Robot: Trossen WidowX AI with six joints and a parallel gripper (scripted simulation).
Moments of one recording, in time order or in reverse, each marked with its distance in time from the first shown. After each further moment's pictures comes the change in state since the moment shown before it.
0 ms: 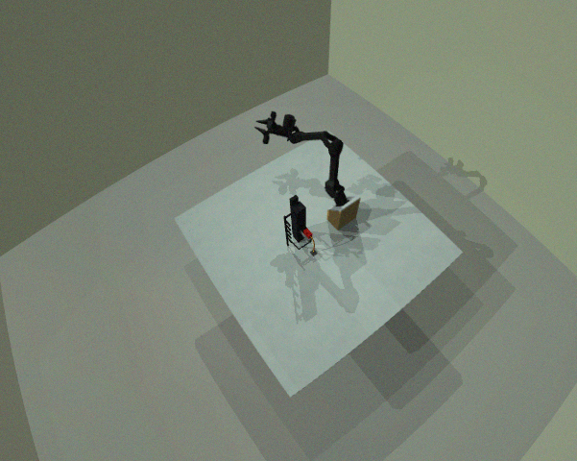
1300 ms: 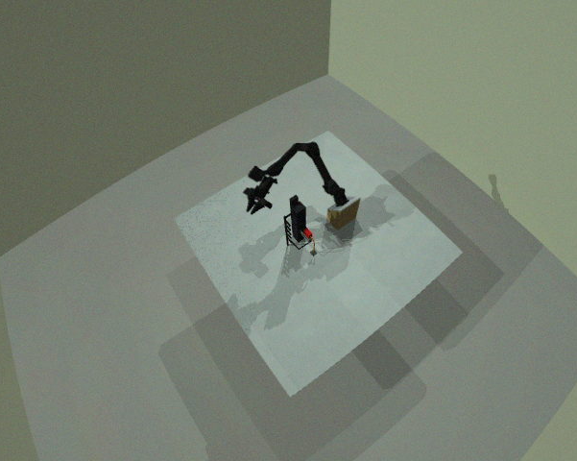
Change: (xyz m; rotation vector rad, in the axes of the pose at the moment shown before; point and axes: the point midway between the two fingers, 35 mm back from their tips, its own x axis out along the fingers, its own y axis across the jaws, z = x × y) arm -0.100 0.466 0.141 0.616 0.466 1.250
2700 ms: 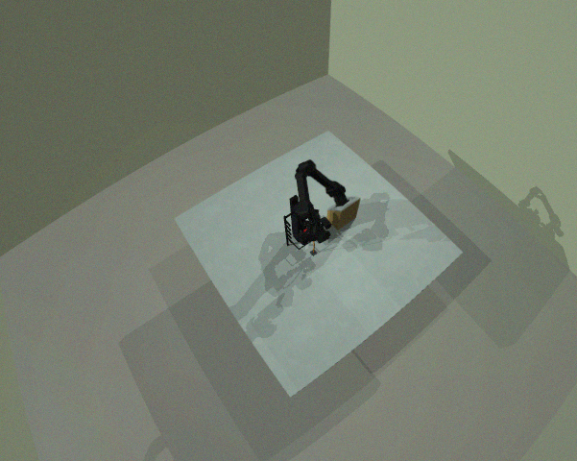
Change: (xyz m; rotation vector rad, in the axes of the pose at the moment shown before) arm -0.038 0.256 -0.240 -1.397 1.098 0.568
